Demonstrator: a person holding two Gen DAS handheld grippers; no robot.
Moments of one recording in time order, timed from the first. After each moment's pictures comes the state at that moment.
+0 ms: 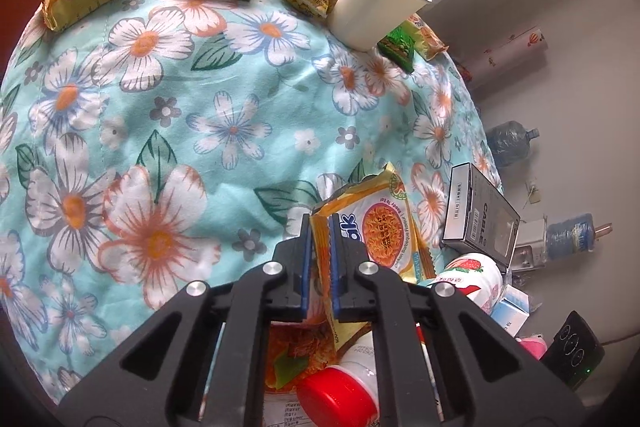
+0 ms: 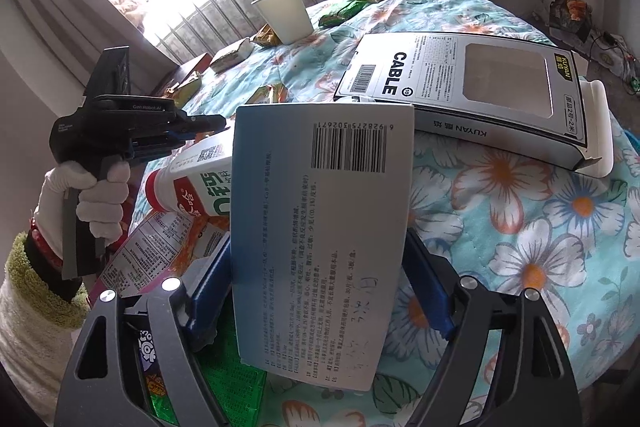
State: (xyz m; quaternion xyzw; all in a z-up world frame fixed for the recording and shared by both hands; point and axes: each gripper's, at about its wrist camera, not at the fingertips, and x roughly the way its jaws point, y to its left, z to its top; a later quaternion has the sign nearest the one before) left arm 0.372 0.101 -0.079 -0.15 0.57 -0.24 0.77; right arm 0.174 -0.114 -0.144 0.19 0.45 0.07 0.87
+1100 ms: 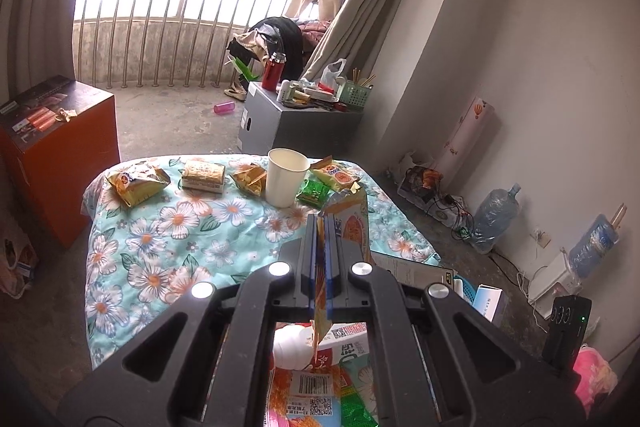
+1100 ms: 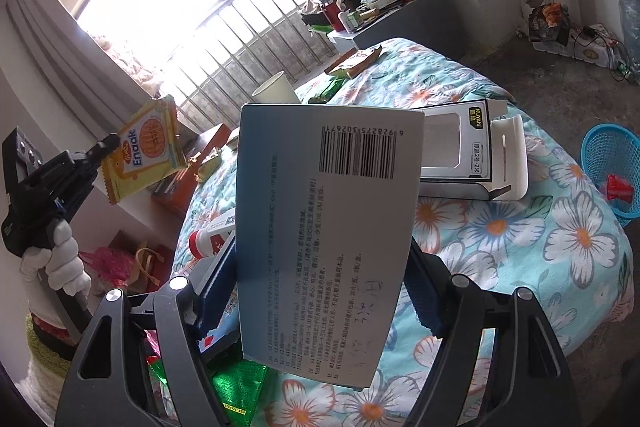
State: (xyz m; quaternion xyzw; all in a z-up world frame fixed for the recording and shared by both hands) left arm 0.230 0.106 0.096 -0.10 0.29 -0.24 0.92; right arm 0.121 -0.186 -0.099 0.27 0.34 0.07 0.90
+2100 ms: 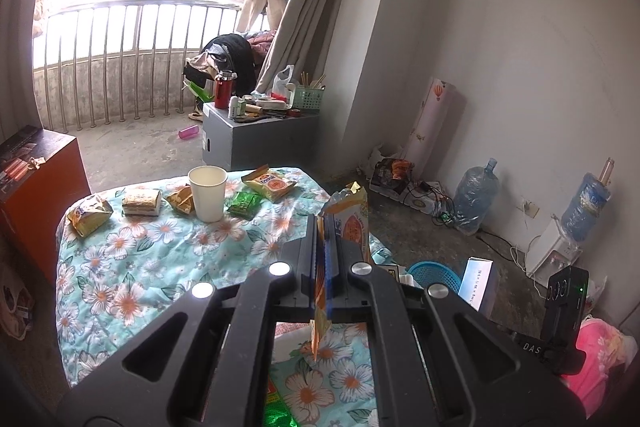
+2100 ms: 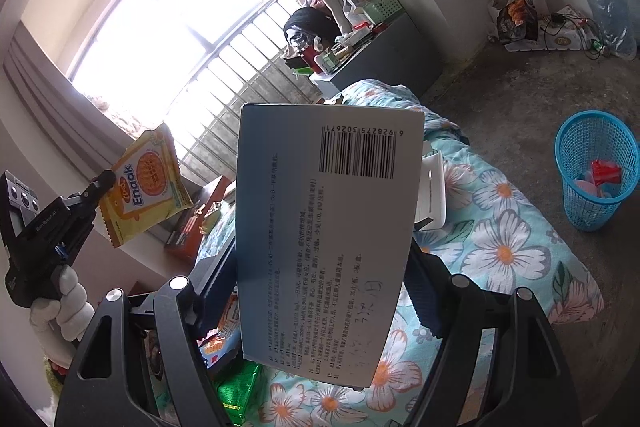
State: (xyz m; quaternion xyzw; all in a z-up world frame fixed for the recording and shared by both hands) left arm 0.186 0.000 0.121 -0.03 0.26 -0.29 0.92; right arm 0.075 -0.258 -0.090 0.33 0.27 0.04 0.90
